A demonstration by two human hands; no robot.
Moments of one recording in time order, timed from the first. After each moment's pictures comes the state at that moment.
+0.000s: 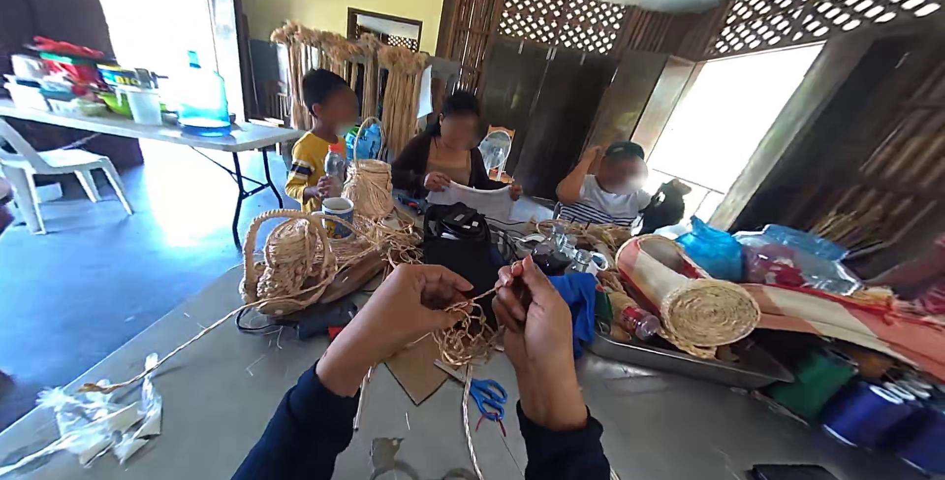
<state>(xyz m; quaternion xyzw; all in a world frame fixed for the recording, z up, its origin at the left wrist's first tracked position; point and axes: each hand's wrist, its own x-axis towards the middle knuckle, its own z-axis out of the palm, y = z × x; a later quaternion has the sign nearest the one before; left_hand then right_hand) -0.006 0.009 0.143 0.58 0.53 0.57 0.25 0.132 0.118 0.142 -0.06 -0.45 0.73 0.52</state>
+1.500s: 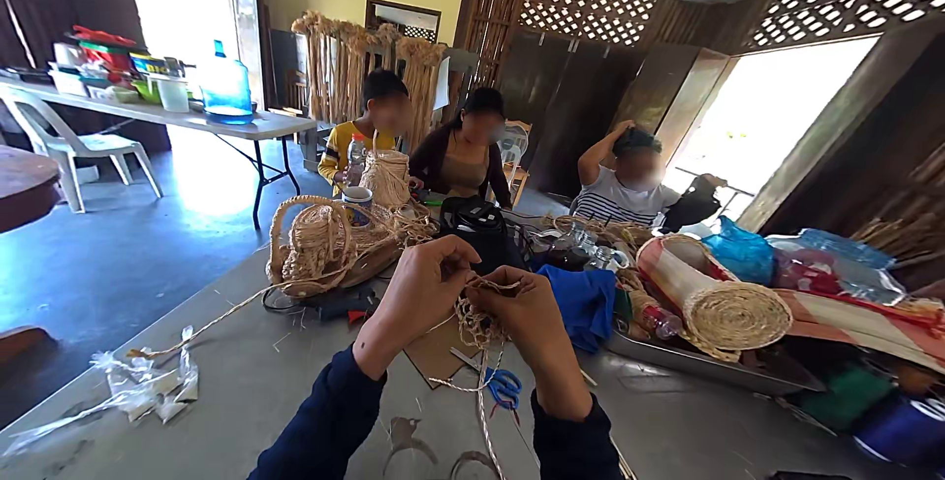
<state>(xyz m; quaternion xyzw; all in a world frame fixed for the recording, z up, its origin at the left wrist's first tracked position) -0.004 0.015 0.136 0.58 0.56 0.59 0.01 0.131 0.114 0.136 -0.16 -0.76 0.50 0.39</state>
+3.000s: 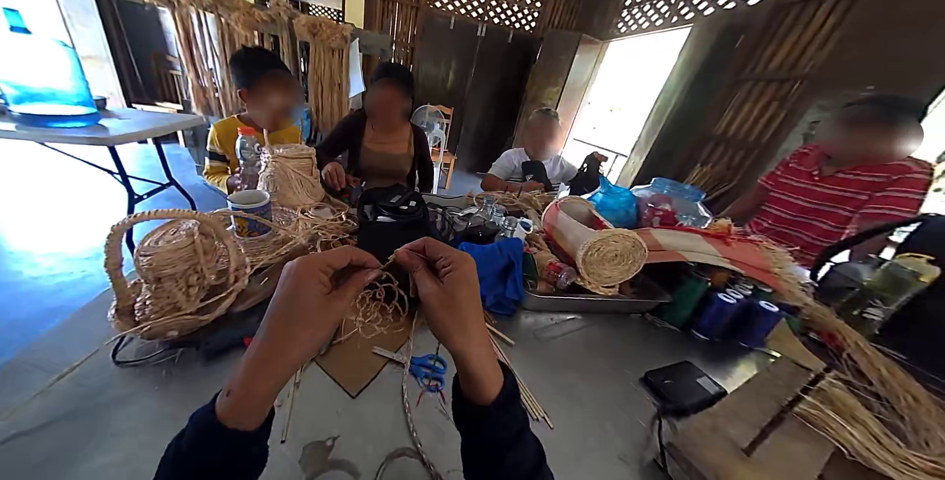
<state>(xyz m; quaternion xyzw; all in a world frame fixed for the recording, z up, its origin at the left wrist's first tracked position) -0.003 0.027 0.121 0.58 0.59 0.56 -0.05 0.142 0.127 0.140 -0.11 -0.78 0.36 0.51</state>
